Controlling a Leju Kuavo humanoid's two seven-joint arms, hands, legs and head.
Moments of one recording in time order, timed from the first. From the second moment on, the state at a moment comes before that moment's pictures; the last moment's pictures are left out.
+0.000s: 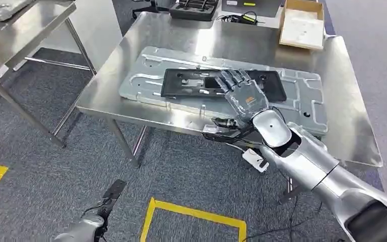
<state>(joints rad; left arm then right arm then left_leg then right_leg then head) -0.43 0.06 -1.05 -0.24 0.62 0.36 0.14 -0.94 -0.33 0.96 -1.11 1.06 -0.02 0.31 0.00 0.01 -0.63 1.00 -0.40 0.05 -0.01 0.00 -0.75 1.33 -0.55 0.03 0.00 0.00</state>
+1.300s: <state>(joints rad) -0.42 0.03 -1.00 -0.24 0.53 0.35 0.13 -0.36 -0.18 0.54 -1.01 -0.02 -0.52 -0.21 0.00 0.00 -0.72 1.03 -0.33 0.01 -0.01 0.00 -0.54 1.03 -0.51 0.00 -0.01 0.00</state>
